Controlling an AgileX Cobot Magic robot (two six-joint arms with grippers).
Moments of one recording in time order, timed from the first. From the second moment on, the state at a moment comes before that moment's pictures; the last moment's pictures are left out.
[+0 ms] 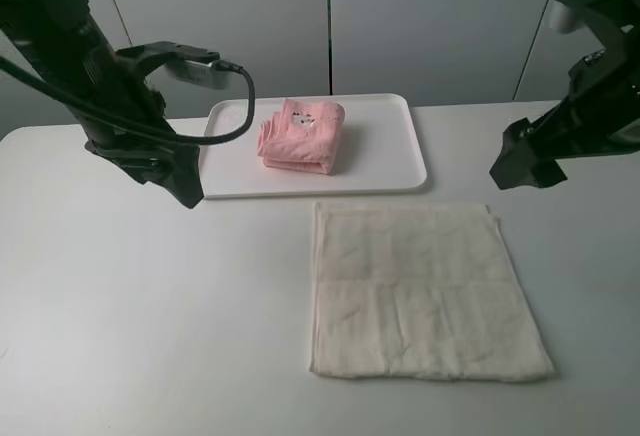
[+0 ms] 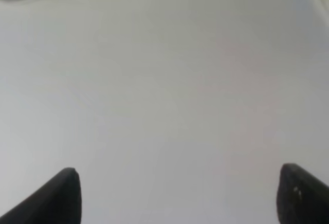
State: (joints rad) left arm -0.42 1.71 -1.21 -0.12 0.99 0.26; right arm 0.32 1.22 -0.80 -0.02 0.79 -0.14
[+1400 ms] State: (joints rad) left arm -0.99 1.96 -1.21 -0.08 0.80 0.60; right arm 0.32 1.14 -0.40 0.09 0.78 -1.22
